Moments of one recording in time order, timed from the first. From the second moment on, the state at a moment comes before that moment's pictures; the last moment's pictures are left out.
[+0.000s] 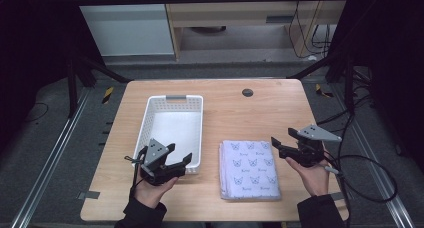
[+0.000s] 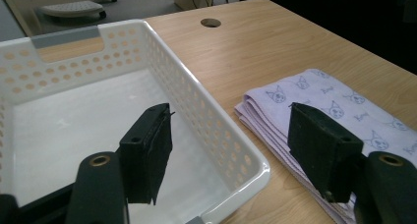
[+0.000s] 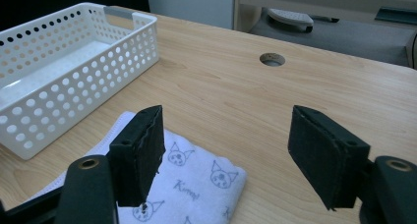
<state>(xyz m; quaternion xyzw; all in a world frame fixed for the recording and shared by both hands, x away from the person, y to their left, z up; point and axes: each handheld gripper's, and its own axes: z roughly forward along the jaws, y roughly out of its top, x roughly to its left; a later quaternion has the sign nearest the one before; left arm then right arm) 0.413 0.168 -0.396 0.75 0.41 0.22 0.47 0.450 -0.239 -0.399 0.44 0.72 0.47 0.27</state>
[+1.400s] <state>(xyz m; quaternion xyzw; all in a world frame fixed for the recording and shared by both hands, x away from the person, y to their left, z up) 0.410 0.090 -0.420 0.79 0.38 0.20 0.44 0.468 -0.224 -0.406 0.44 0.73 0.46 0.26</state>
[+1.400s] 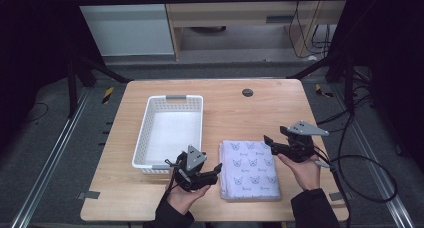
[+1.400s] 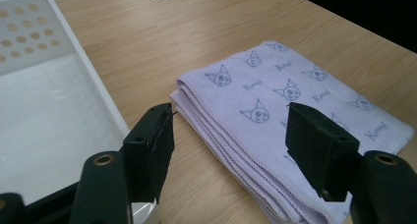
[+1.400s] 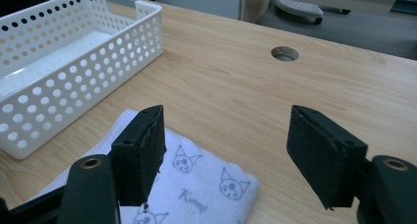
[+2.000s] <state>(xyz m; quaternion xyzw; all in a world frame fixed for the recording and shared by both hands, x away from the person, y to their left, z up) 0.406 0.076 -0.440 0.80 0.38 0.18 0.42 0.472 -0.218 -0.414 0.43 0.74 0.44 0.25</state>
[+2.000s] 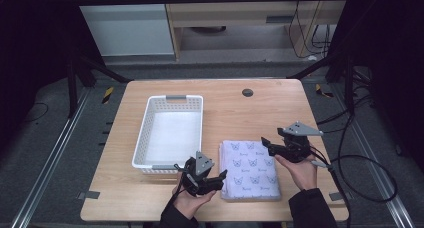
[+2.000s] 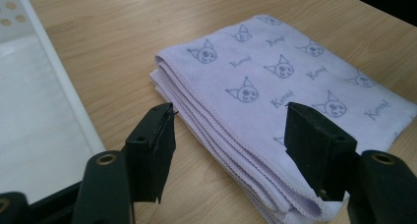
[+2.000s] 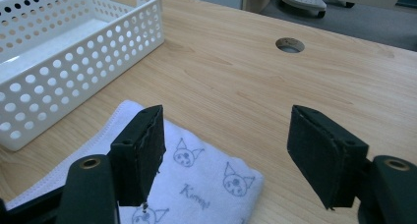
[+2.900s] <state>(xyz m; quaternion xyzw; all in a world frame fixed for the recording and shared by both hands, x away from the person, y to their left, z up) 0.404 0.061 -0.464 0.81 0.39 0.16 0.39 0.474 -0.223 -0.440 0.45 0.75 0.43 0.23</state>
